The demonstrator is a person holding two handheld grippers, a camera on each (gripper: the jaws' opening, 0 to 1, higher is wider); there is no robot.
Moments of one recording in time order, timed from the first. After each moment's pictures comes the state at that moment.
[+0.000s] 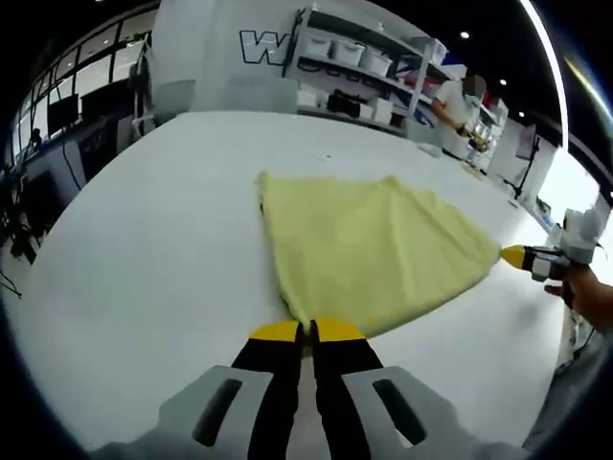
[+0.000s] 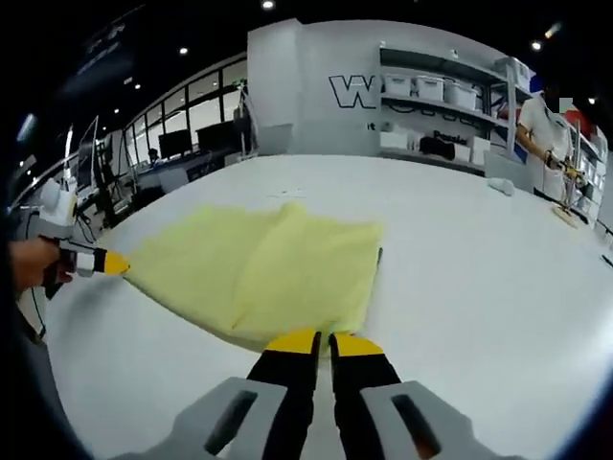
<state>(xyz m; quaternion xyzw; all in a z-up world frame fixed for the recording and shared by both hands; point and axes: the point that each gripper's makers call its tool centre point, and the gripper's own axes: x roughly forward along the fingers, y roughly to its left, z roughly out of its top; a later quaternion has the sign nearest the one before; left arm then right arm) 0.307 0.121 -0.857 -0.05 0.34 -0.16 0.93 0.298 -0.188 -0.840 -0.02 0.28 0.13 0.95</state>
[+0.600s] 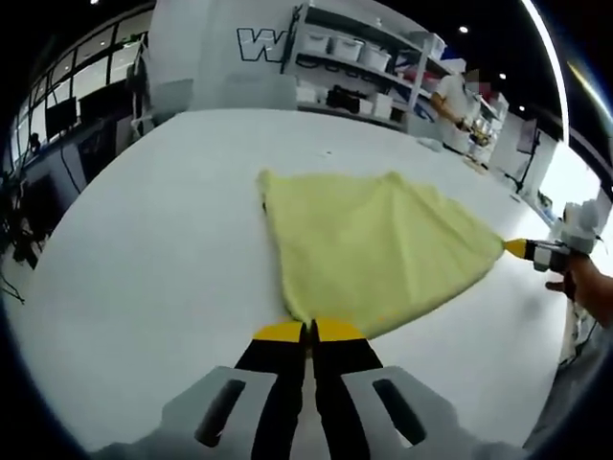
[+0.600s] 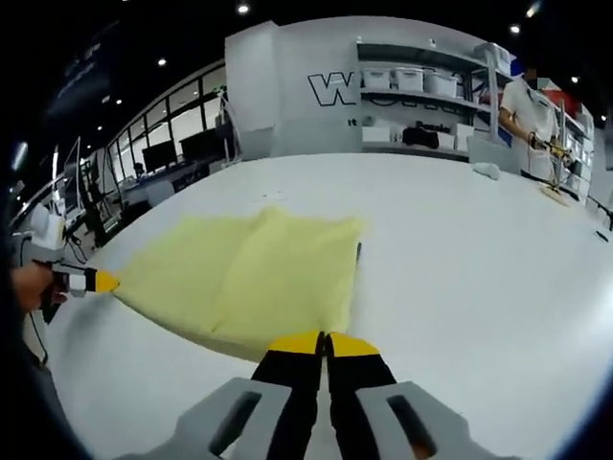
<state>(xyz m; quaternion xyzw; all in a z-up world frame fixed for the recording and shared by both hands) 0.309 0.123 -0.859 -0.04 0.35 -0.16 0.92 0.306 -0.214 -0.841 0.01 0.28 0.09 0.95</state>
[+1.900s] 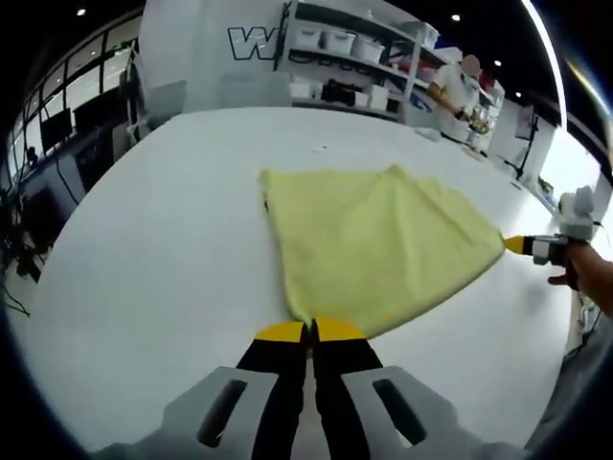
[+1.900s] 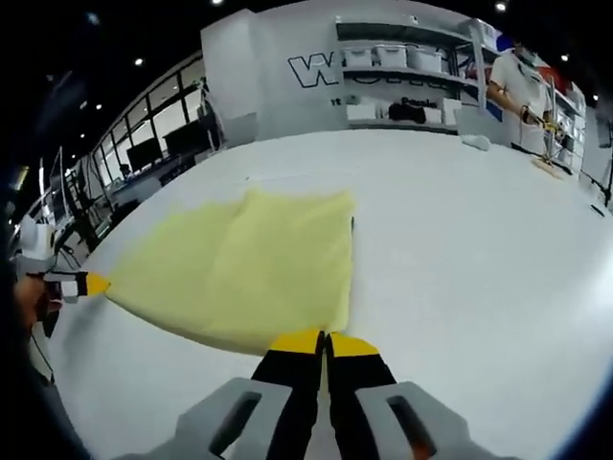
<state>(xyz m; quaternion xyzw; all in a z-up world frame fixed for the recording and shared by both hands) 0.309 0.120 -0.860 -0.01 0.36 -0.16 0.92 0.302 -0.218 -0.862 0.02 0.33 0.07 0.94</state>
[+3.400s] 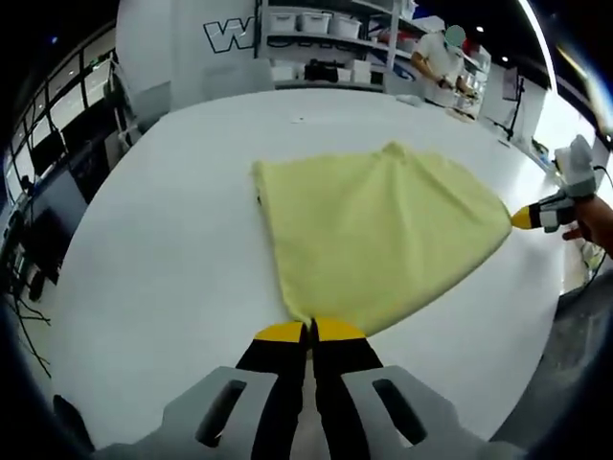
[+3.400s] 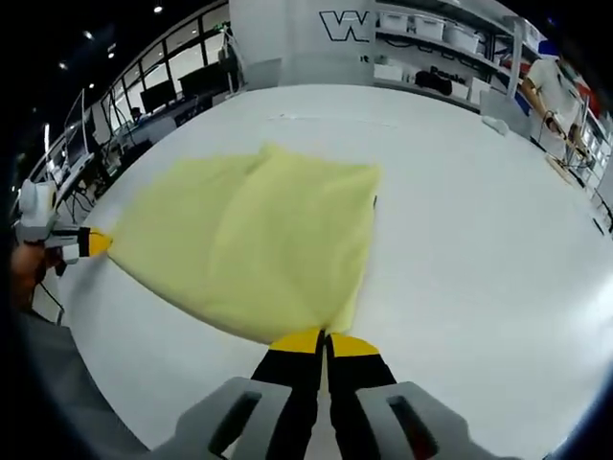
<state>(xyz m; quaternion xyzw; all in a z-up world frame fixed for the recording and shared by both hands) 0.224 0.128 -0.861 0.06 0.39 -0.17 0.90 0.203 -0.207 -0.867 -0.02 0.43 0.10 0.89</state>
